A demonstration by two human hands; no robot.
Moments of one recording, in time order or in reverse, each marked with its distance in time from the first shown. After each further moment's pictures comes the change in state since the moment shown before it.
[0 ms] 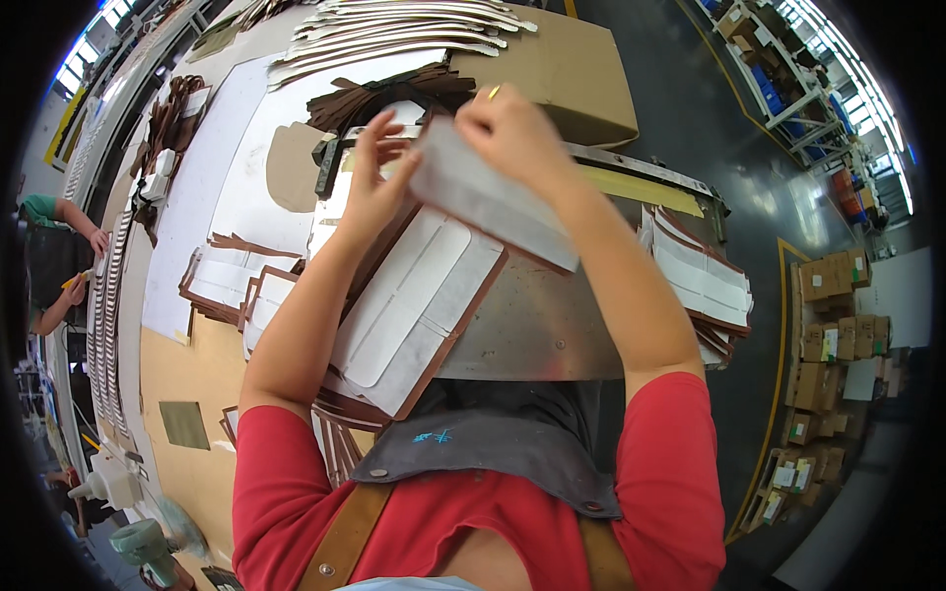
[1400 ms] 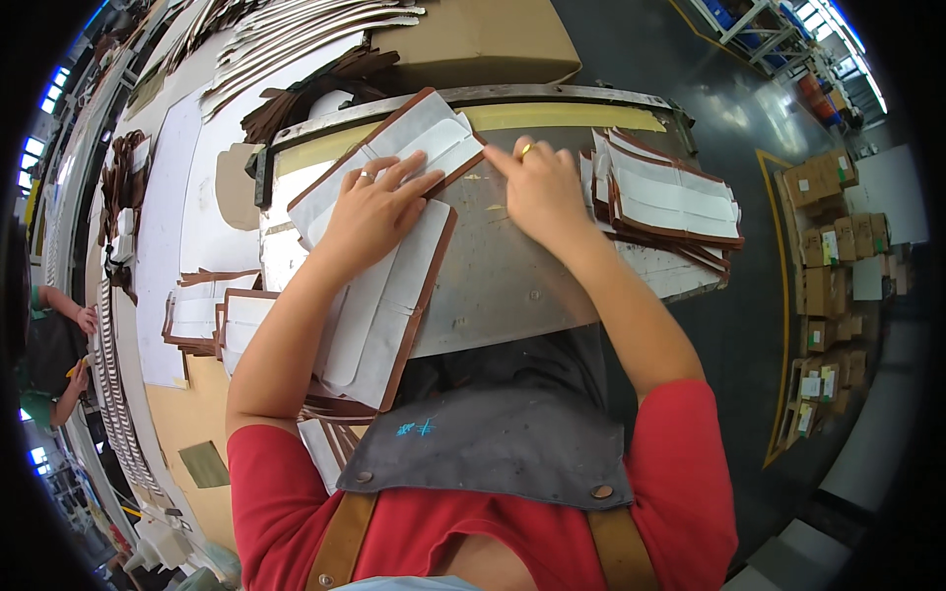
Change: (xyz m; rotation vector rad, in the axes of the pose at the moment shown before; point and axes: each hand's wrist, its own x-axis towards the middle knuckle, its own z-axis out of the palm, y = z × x) left_hand -0.038 0.048 0.031 0.818 -0.649 0.310; right_hand -0.148 0.006 -0.003 -0.519 0.013 0.245
